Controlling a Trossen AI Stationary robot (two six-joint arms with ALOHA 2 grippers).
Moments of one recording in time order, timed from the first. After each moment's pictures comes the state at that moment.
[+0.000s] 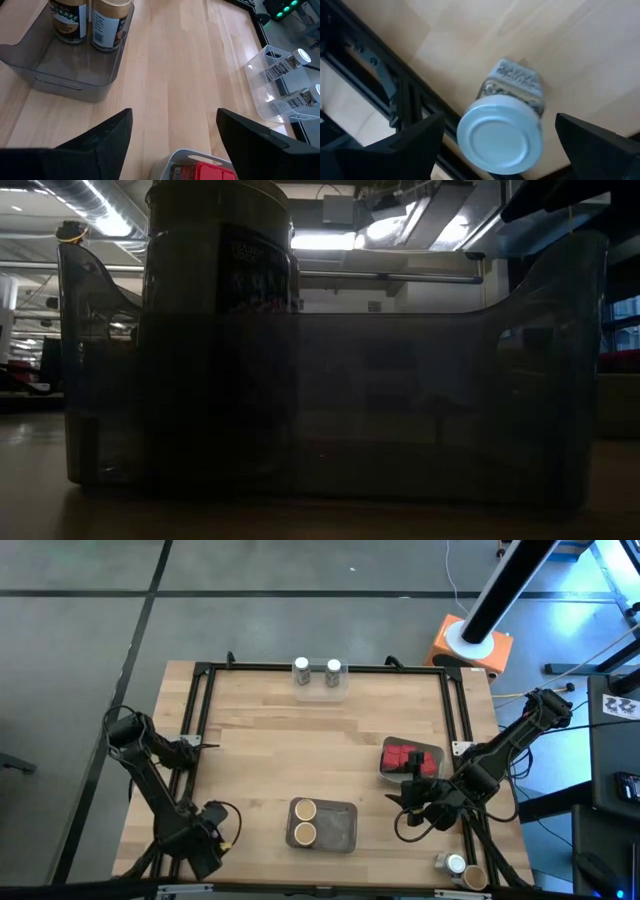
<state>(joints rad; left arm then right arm) -1.00 1.67 1.23 -1.29 0.04 -1.77 0.74 1.23 0.97 -0.70 0.72 0.33</state>
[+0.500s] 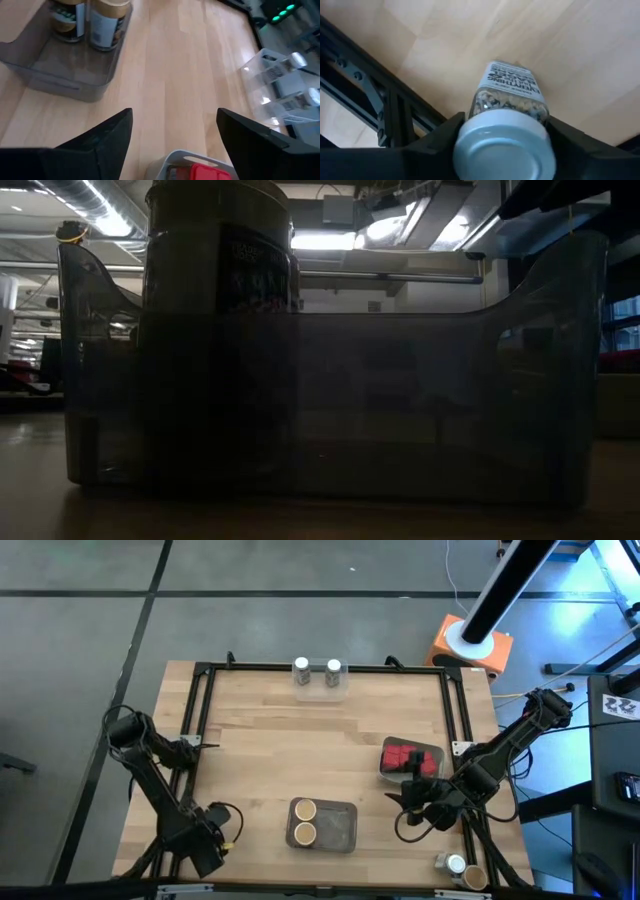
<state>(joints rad) -0.99 1.67 1.17 -1.21 0.04 -1.69 0.74 1.23 0.97 -0.70 0.74 0.31</state>
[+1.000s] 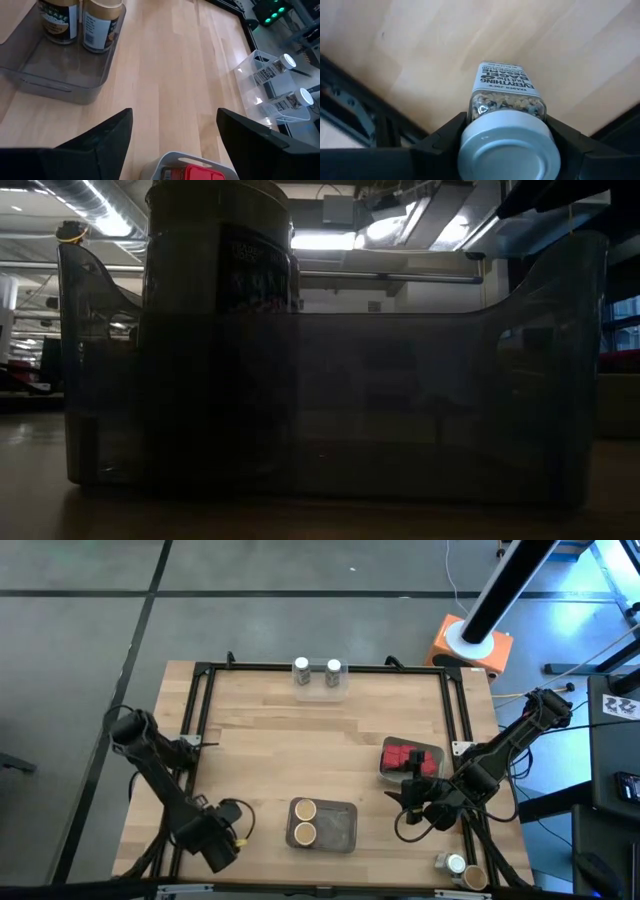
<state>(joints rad) -0.89 1.66 1.26 -1.23 -0.02 -1.59 0.74 1.23 0.97 -0.70 0.77 0.31</state>
